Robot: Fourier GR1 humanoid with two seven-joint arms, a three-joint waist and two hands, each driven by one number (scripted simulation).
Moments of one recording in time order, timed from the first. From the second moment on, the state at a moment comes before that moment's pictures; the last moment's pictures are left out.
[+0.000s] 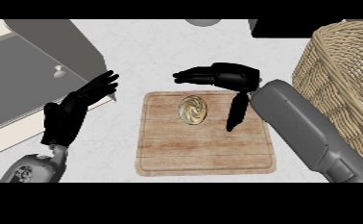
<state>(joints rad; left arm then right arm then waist) -0.16 0.44 -0.28 -1.58 0.17 0.19 0.17 -0.82 -0.33 0.60 -0.95 0.28 0.41 -0.67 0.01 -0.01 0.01</state>
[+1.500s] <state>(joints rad) -0.15 0.41 -0.23 -1.59 0.14 0.14 0.20 -0.82 -0.17 0.62 -0.78 0.49 0.31 -0.74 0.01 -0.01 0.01</state>
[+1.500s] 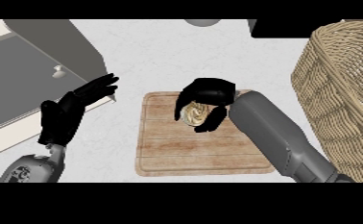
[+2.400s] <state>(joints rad) -0.05 0.41 -0.20 -1.62 0.11 0.19 0.23 -0.78 -0.22 0.55 -0.71 0.70 -0.01 -0.15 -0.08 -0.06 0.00</state>
